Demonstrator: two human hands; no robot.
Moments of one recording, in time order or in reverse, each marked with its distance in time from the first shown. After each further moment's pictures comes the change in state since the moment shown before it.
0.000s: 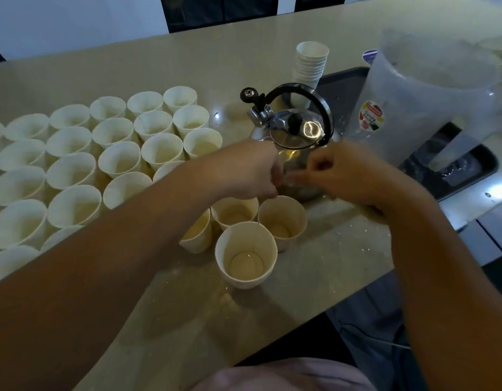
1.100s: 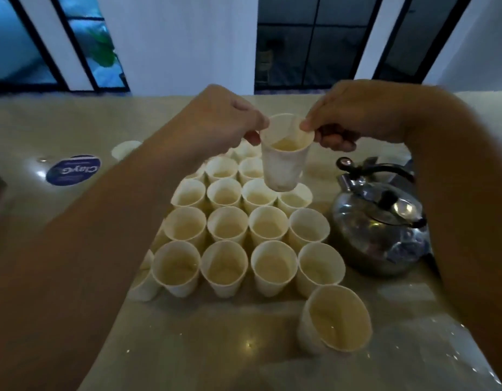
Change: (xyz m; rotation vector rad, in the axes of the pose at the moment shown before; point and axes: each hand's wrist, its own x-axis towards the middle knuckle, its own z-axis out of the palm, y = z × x) left_hand -0.119 -0.089 -0.111 -0.634 0.735 -0.386; right_hand 0.102 -0.187 -0.059 0.013 -0.273 -0.272
